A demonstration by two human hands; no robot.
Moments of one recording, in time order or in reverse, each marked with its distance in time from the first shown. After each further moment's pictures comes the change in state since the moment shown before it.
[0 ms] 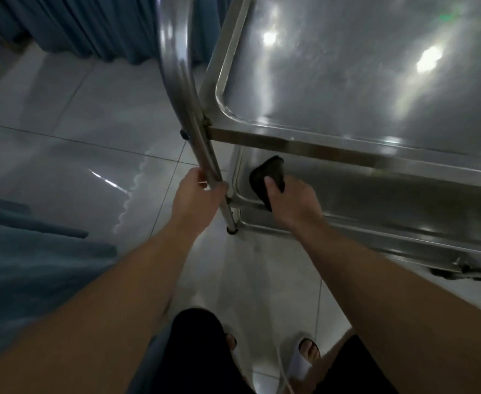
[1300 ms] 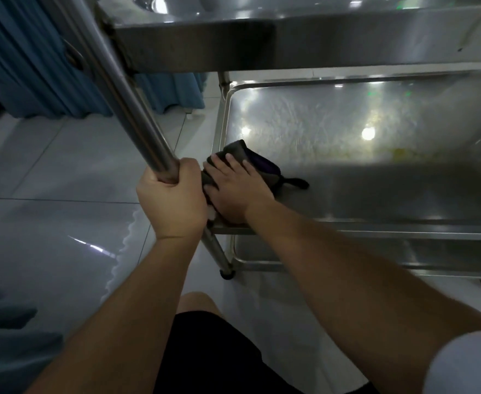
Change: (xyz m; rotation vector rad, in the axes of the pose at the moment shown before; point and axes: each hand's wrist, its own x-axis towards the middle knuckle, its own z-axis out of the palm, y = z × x) left_hand 0.043 -0.007 0.069 -0.590 0.458 0.376; right_hand 0.114 -0.010 0.112 -0.406 -0.073 -0.523
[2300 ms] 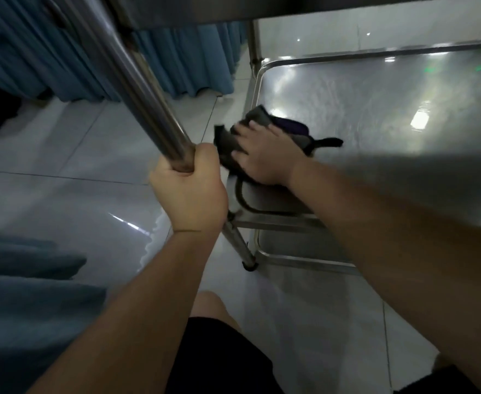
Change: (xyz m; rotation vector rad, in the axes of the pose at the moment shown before) left_hand 0.000 0.000 0.004 -0.032 0.056 0.069; right_hand 0.044 0.033 -0.018 -0.056 0.057 -0.138
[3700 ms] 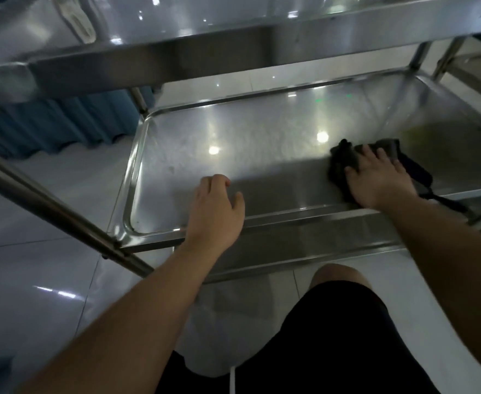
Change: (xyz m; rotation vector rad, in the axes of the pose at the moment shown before) left_hand -0.143 -0.018 0.119 0.734 -0.813 0.370; right_hand -0.337 0.245 -0.064 0.012 0.086 0.918
